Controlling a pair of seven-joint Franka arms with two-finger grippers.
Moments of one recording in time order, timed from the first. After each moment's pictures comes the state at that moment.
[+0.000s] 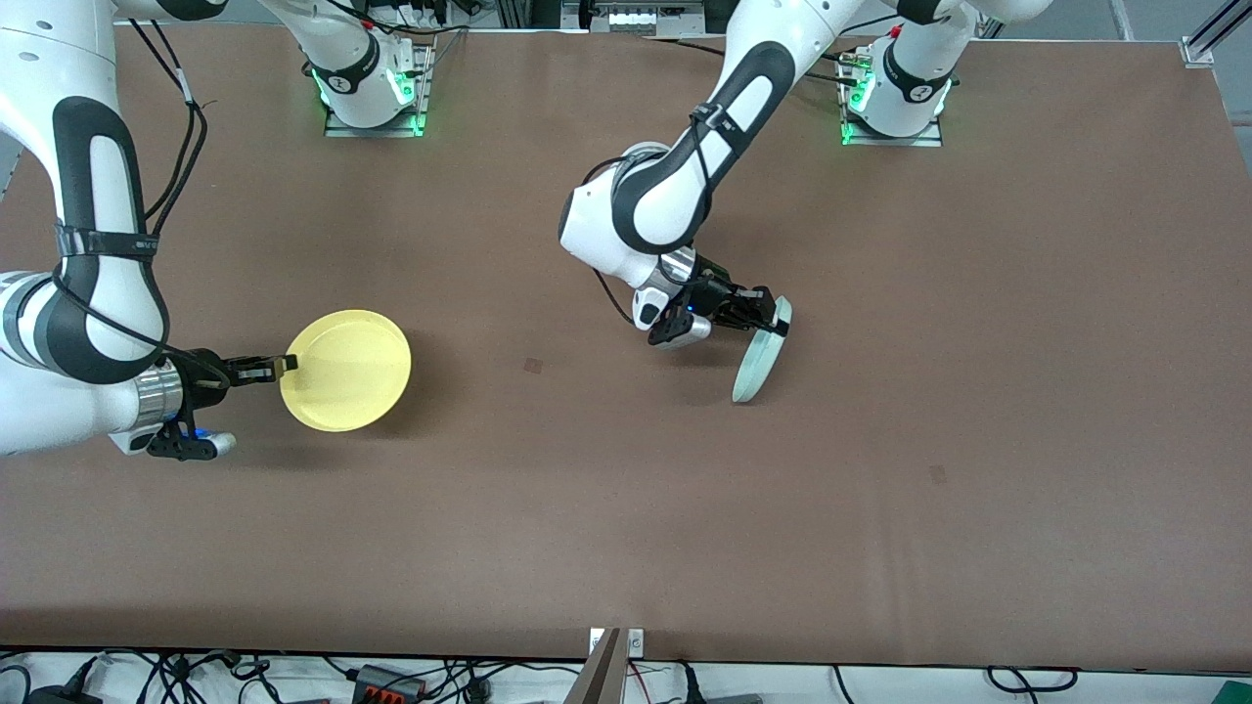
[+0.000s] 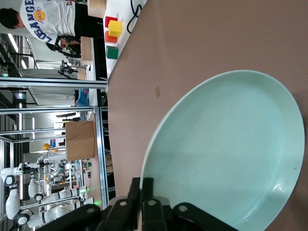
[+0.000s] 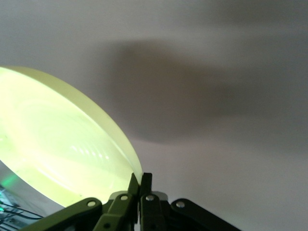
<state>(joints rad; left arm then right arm) -0.85 0.79 -0.02 -1.40 0.88 1.42 -0.82 -0.06 0.68 -0.02 -1.28 0.33 1.49 -0.10</state>
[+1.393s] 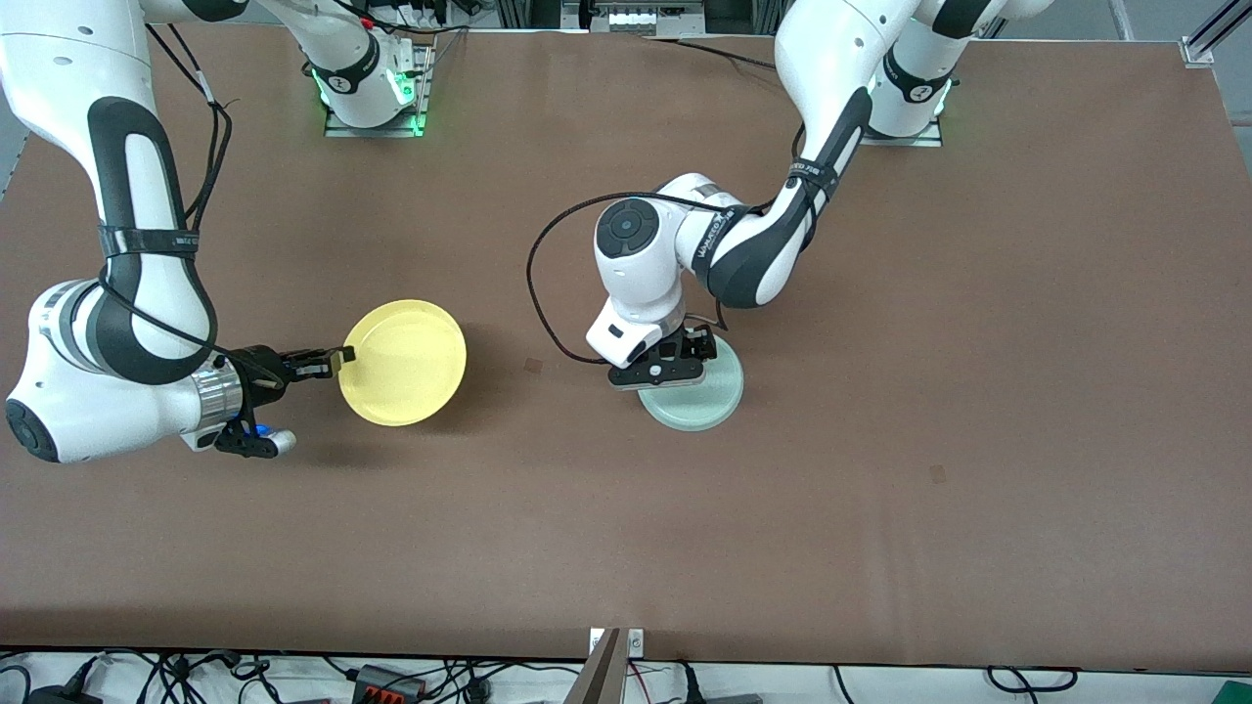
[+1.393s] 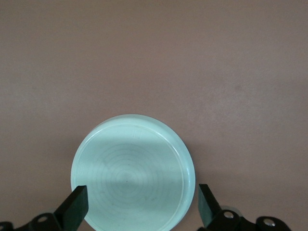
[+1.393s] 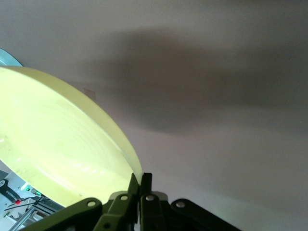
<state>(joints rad) -0.70 0.77 -0.01 -1.29 0.22 2.08 -0.90 0.01 0.70 0.00 -1.28 0.43 1.46 -0.01</state>
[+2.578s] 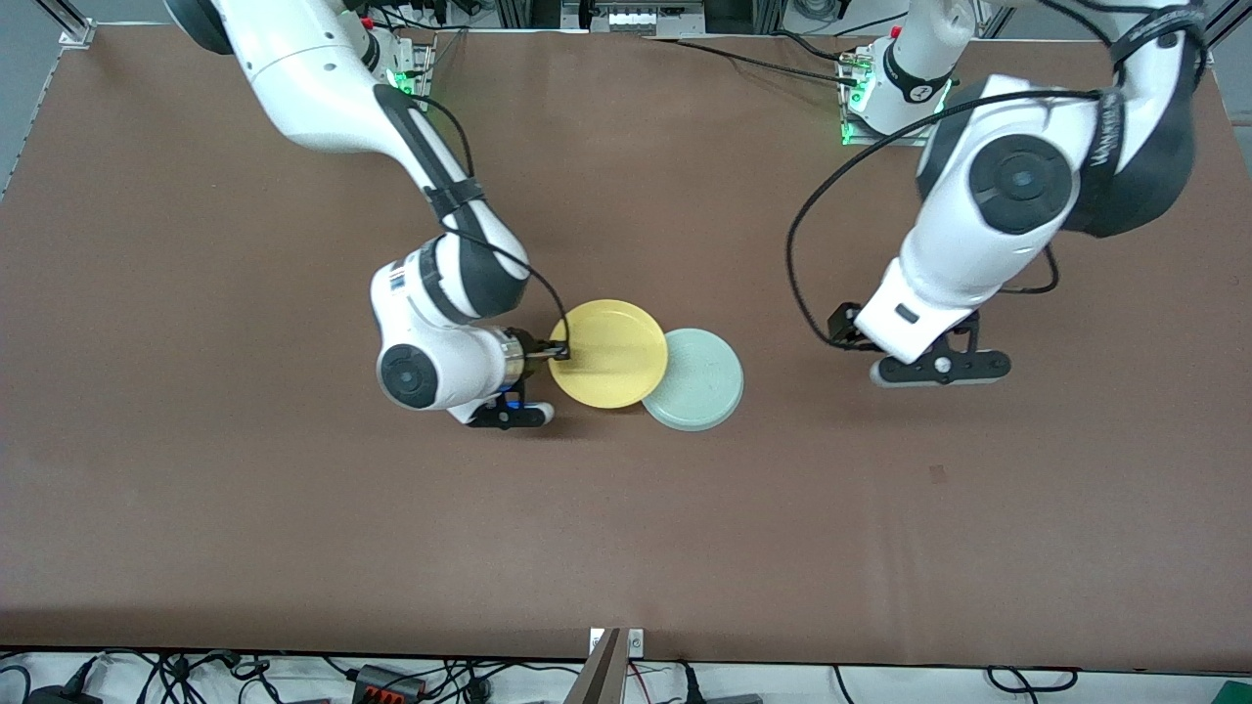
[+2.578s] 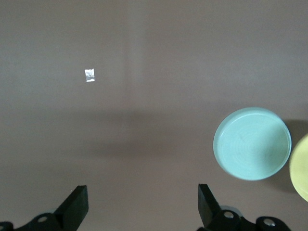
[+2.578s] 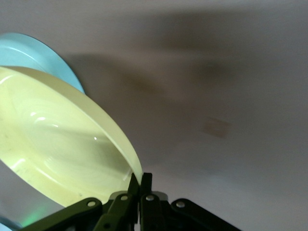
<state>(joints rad) -0.31 0.27 -0.01 -1.56 0.06 1.78 -0.38 0.50 0.82 0.01 -1.28 0.46 1.88 0.34</state>
